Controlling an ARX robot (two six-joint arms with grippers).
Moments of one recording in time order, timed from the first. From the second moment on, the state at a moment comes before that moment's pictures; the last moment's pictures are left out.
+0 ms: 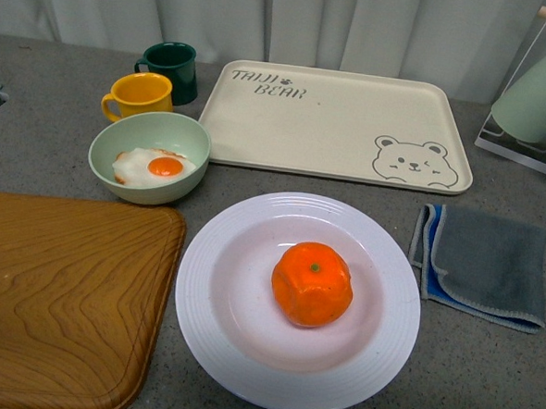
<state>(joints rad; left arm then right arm) -0.03 0.79 0.02 0.76 -0.01 -0.01 0.00 0.00 0.01 0.00 0.00 0.00</state>
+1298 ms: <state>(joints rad) 0.00 0.19 0.02 0.19 0.00 -0.01 0.00 0.00 0.01 0.00 0.00 0.00</state>
